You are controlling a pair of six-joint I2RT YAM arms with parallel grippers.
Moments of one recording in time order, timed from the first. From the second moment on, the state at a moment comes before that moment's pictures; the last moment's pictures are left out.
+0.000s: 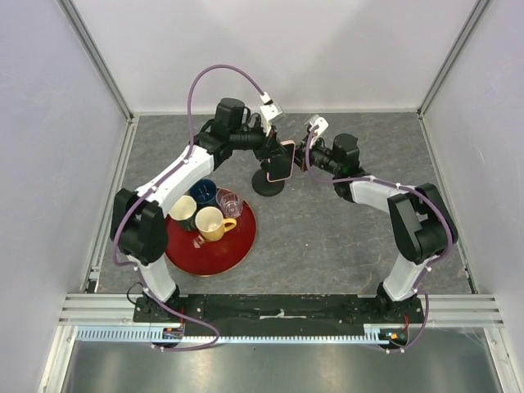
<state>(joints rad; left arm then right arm) -0.48 1.80 1.56 -0.23 0.74 0.28 0.34 1.77 1.00 0.66 -0.60 0.05</state>
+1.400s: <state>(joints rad) -0.74 1.76 1.51 -0.22 -0.73 -0.18 0.81 1.60 0.73 0.89 0.47 0.06</state>
